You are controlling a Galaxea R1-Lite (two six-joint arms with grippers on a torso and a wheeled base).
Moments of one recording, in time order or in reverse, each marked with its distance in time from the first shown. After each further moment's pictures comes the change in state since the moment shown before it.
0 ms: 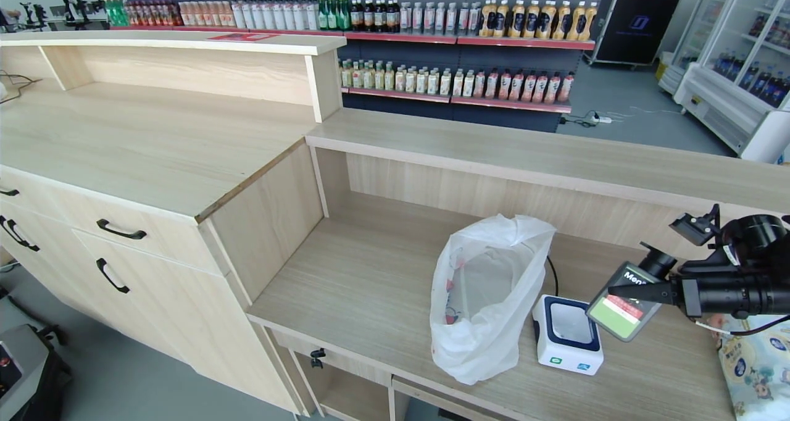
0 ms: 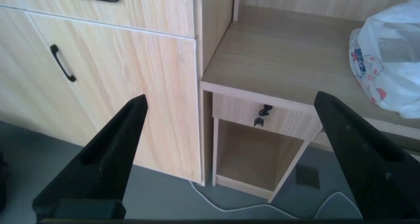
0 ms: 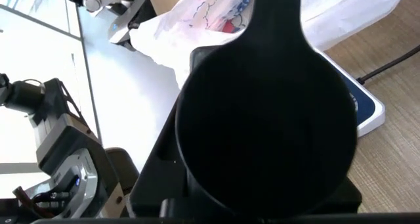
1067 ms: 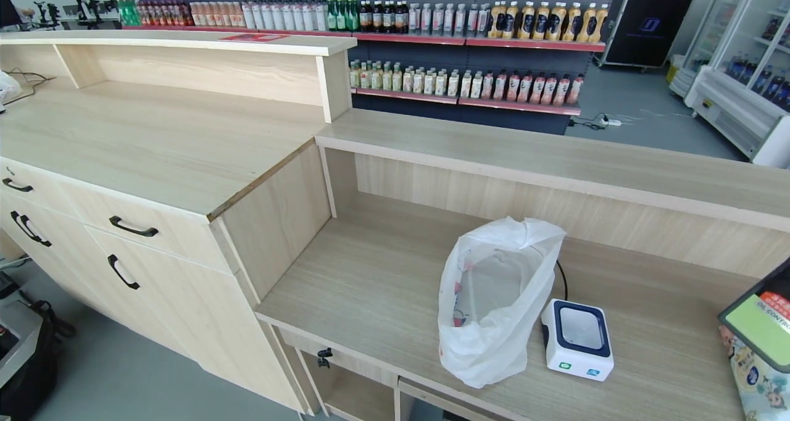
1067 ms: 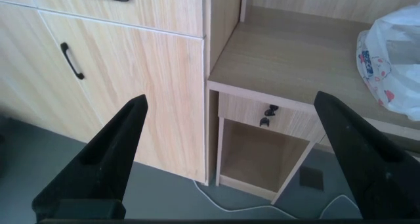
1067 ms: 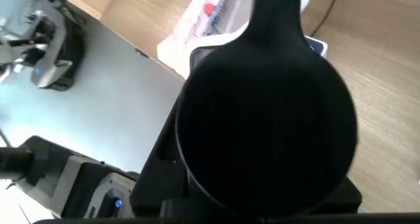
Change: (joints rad) left arm 0.000 0.000 0.000 0.000 0.000 0.000; right arm -0.143 -0.842 0.014 0.428 -0.330 0.338
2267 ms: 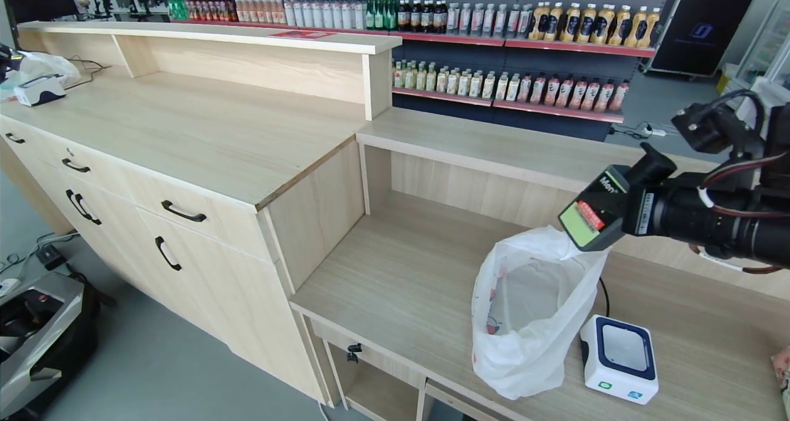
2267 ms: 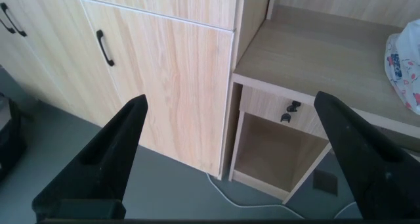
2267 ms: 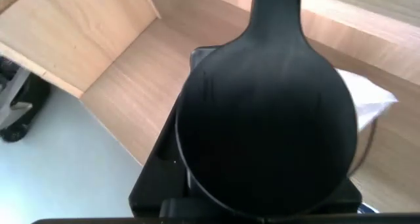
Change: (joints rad) left arm -0.001 0.000 0.000 0.000 0.000 0.000; right arm 0.726 0.372 0.127 -0.989 -0.699 0.396
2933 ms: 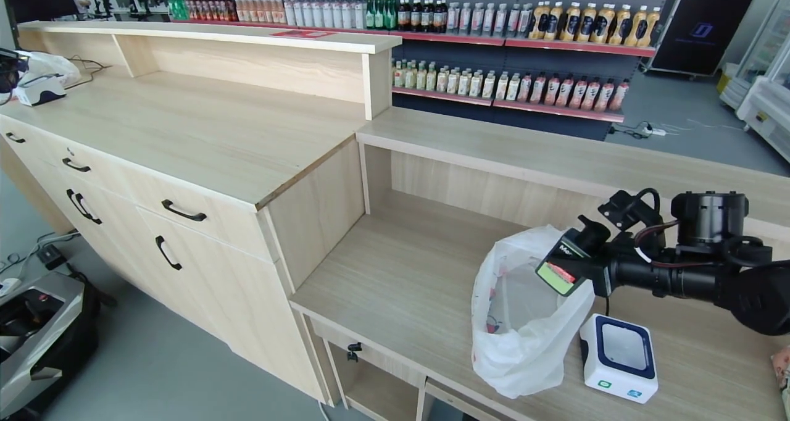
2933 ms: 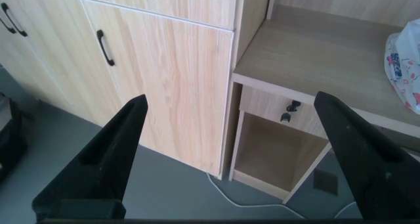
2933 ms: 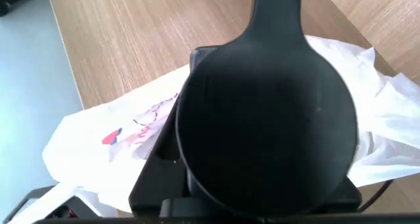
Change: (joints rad) left arm 0.000 0.000 0.000 0.000 0.000 0.000; right arm -0.239 0.377 0.143 -0.344 0.462 -0.487
